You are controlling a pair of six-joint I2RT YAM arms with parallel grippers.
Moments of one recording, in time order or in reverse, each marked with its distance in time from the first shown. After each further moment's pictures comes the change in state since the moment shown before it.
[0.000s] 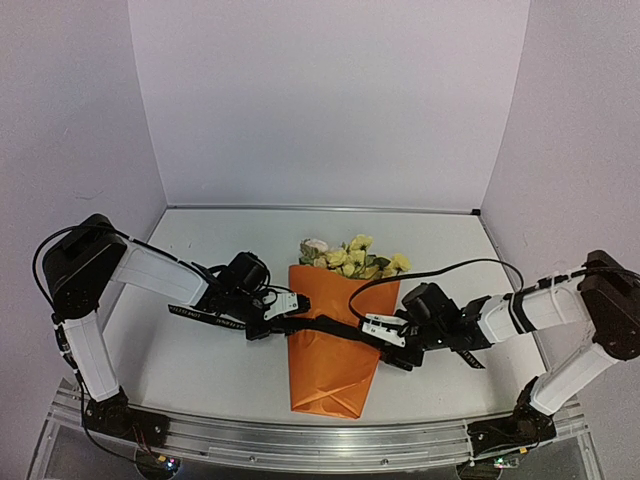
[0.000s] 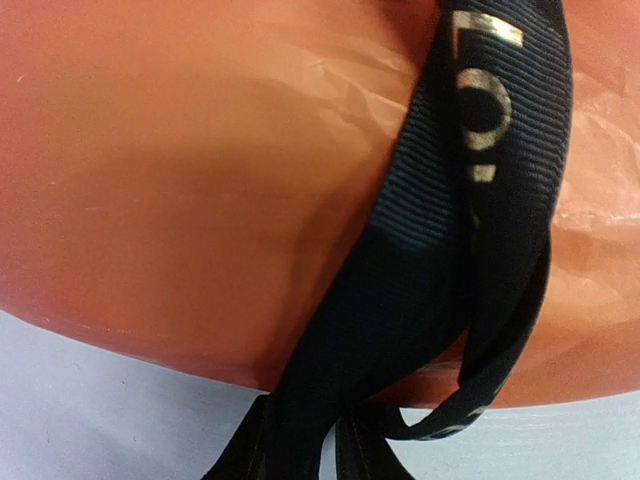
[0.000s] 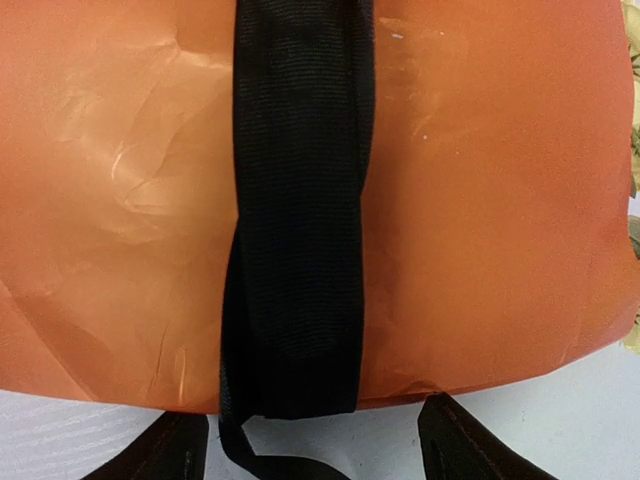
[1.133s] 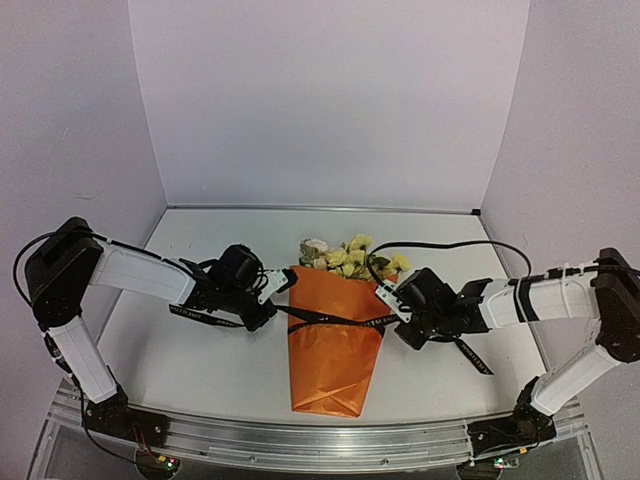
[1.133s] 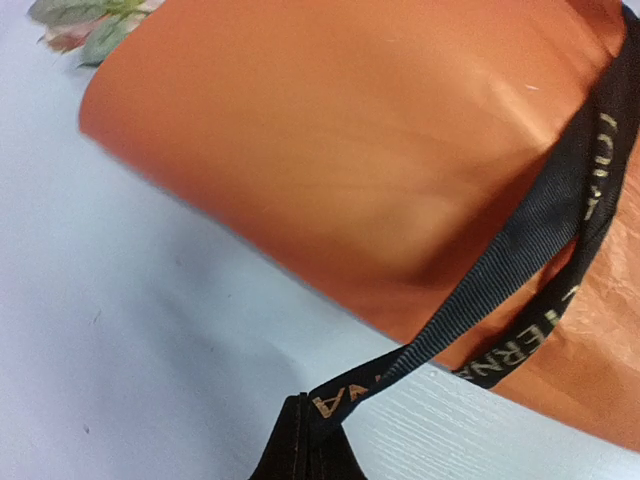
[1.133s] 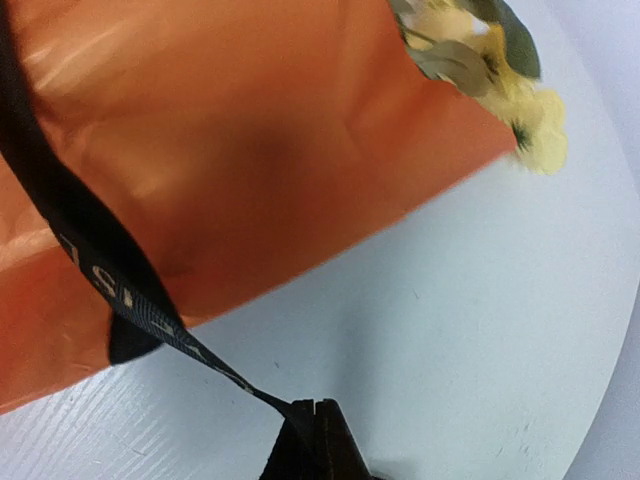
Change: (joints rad) left arm 0.000 -0.109 -0.029 -0.016 -0.185 -0.365; right arm 0.000 -0.025 0.141 -0.261 0.330 0.403
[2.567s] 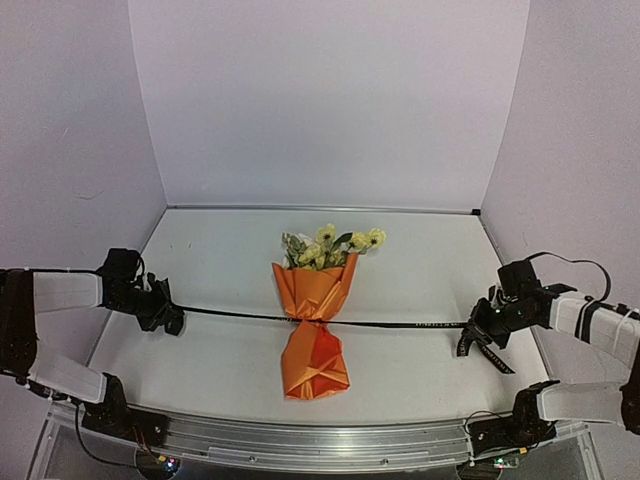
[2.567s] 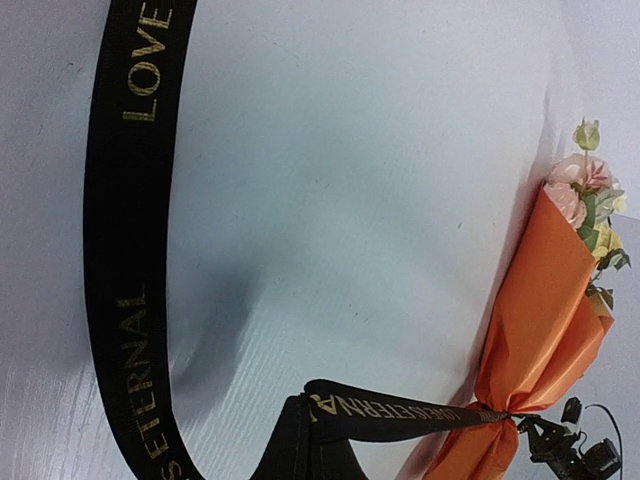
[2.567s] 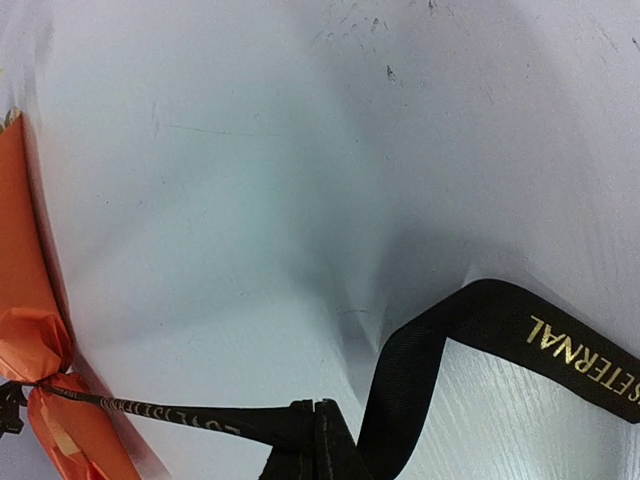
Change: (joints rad) left arm 0.792 -0.422 -0.356 -0.217 0.405 -0.993; right arm -0.690 -0.422 -0.220 -0.269 -0.565 0.907
